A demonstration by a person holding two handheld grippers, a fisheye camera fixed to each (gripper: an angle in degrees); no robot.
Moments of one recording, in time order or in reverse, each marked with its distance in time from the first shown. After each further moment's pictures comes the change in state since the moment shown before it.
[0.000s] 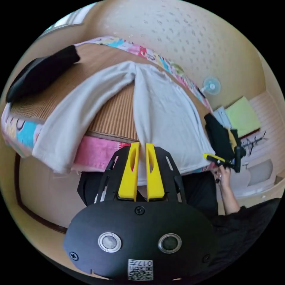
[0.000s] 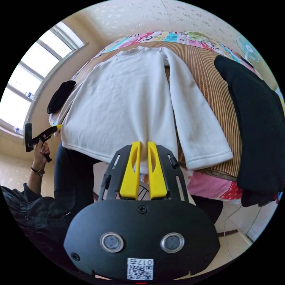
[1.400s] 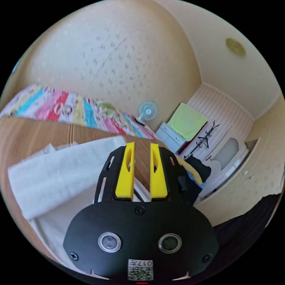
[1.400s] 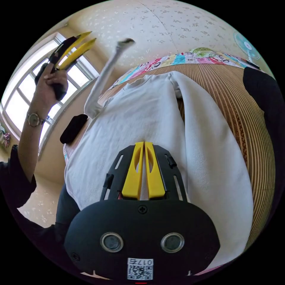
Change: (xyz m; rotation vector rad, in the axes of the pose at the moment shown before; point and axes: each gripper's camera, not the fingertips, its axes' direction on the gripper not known) left arm 0.289 -0.240 -0.038 0.285 0.514 0.392; right arm 0.073 0.042 0.061 0.307 -0.239 0.002
